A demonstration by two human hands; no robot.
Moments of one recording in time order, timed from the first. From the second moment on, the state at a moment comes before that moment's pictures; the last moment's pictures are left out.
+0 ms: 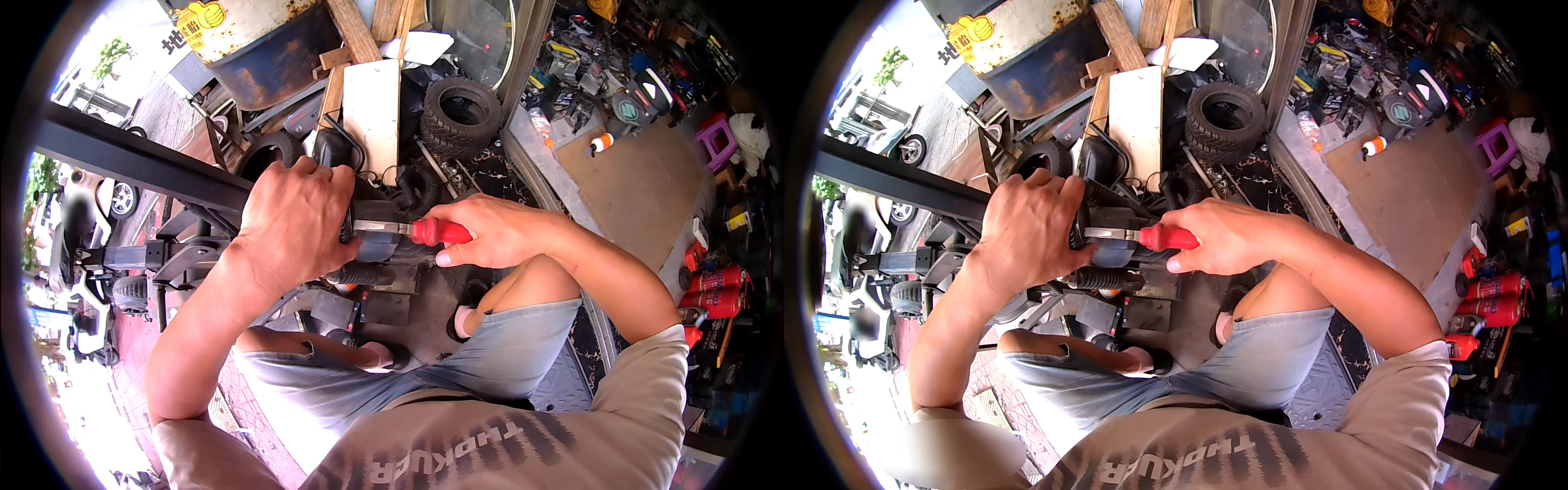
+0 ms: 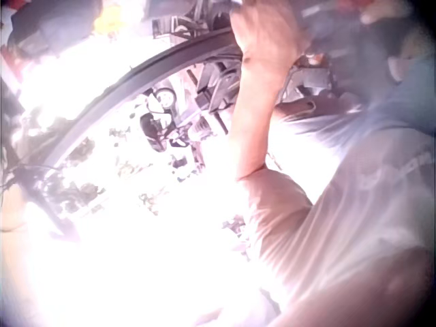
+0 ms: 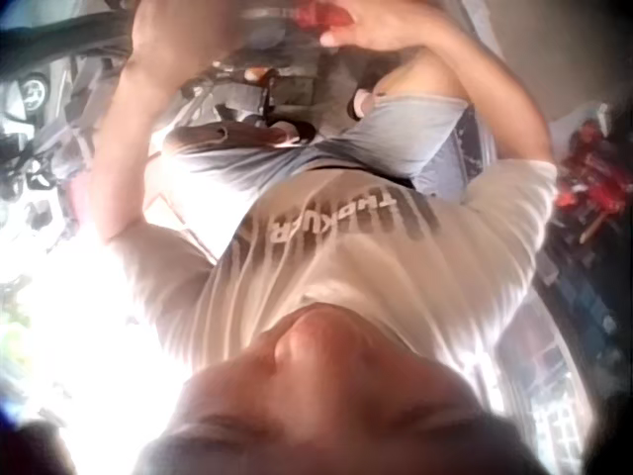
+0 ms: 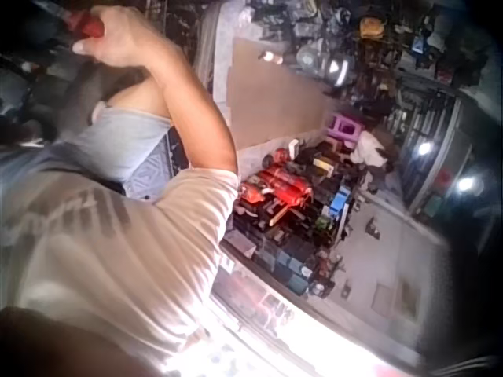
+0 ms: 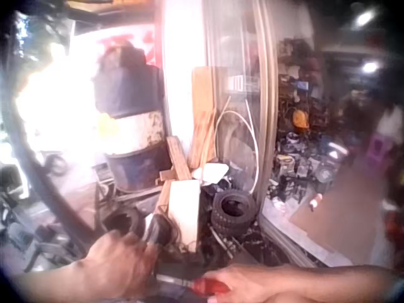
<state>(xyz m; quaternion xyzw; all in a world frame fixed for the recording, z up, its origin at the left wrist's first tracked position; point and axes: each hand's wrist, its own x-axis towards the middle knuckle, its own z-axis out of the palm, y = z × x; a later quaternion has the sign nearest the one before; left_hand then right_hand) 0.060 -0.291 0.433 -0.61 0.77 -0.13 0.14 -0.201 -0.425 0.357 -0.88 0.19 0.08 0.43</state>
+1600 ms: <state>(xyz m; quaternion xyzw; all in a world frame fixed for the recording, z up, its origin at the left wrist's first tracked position) 0.060 -0.290 0.427 -0.58 0.79 -0.15 0.10 -0.192 -0.432 0.308 -0.94 0.16 -0.30 0.10</state>
